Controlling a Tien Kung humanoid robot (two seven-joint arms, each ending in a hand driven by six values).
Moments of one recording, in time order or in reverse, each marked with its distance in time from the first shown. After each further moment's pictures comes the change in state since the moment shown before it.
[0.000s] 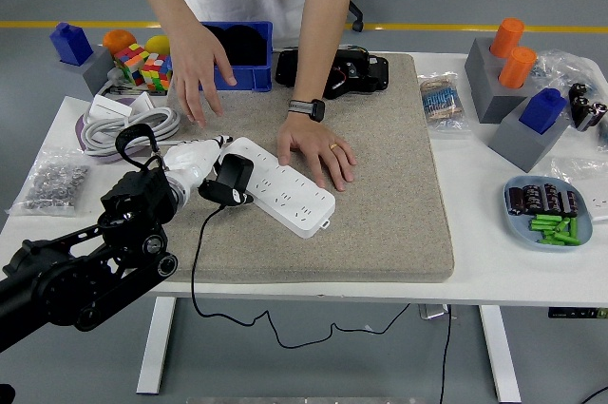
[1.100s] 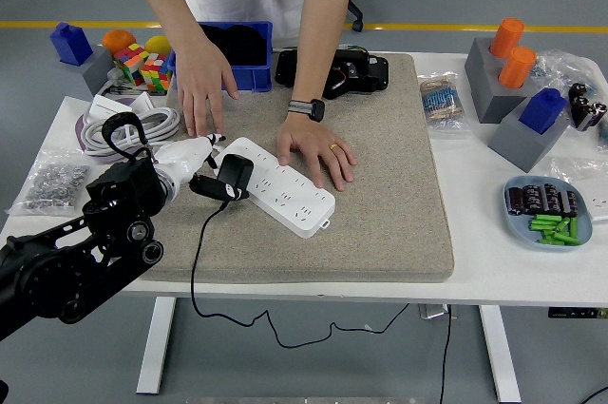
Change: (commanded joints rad) left arm 0.012 0.029 -0.076 -0.031 -0.037 -0.090 0.000; right arm 0.000 0.002 0.003 0.000 -0.004 0.003 0.003
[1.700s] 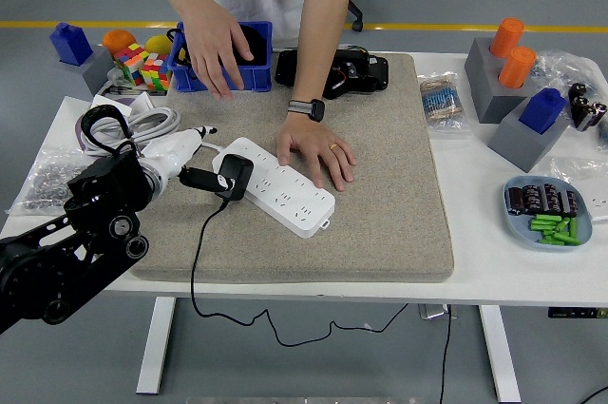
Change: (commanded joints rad) left arm 0.042 0.032 -0.081 -0.077 0.008 0.027 0.000; right arm -0.001 0.005 0.006 0.000 -0.001 0.000 0.002
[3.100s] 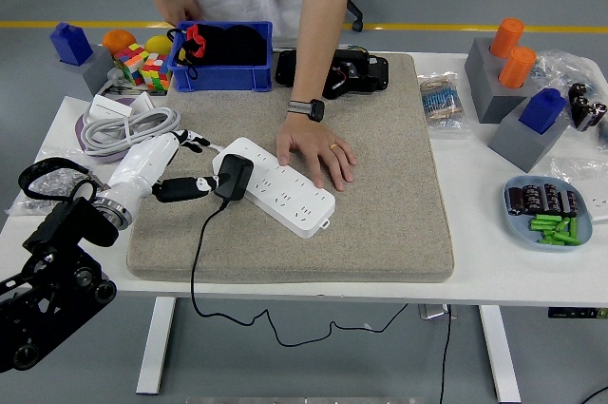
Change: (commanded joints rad) left arm 0.198 0.087 -0.014 -0.015 -0.005 0.323 -0.407; right arm 0.007 -0.008 -0.017 0.002 0.006 -0.004 0.007
